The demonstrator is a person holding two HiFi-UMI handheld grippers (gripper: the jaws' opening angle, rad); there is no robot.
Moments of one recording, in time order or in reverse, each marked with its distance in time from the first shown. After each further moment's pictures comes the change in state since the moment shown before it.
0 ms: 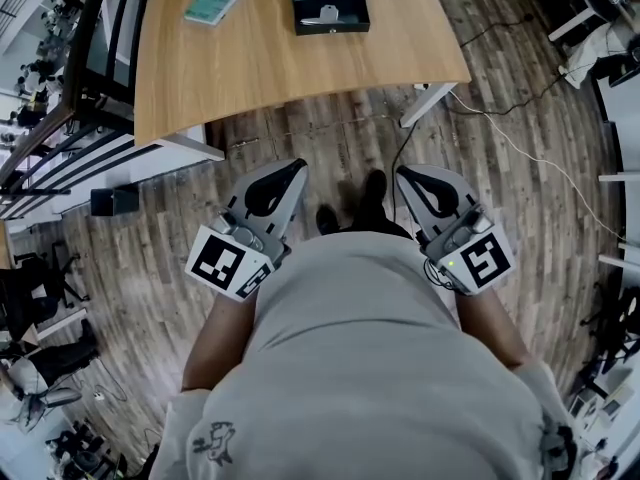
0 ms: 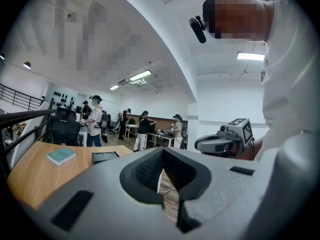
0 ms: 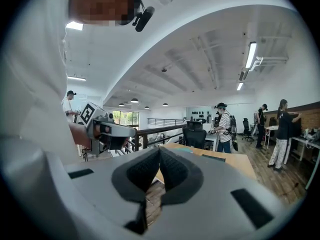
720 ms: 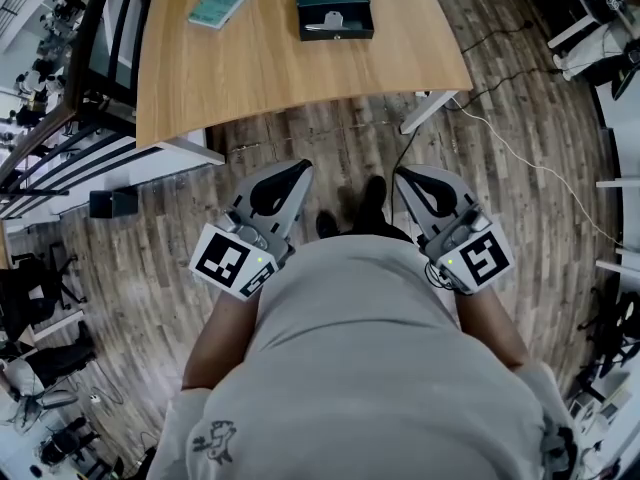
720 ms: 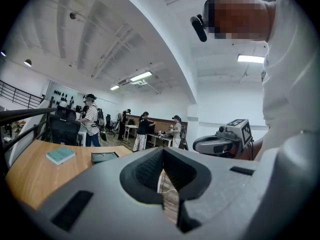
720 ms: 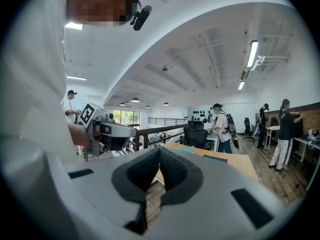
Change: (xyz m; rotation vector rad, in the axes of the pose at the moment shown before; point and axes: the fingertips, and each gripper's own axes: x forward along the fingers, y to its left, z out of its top) left arm 0.000 0.006 0.004 -0.013 -0.014 -0.010; right arm 0.013 0.002 0.006 -0.002 0.004 0.011
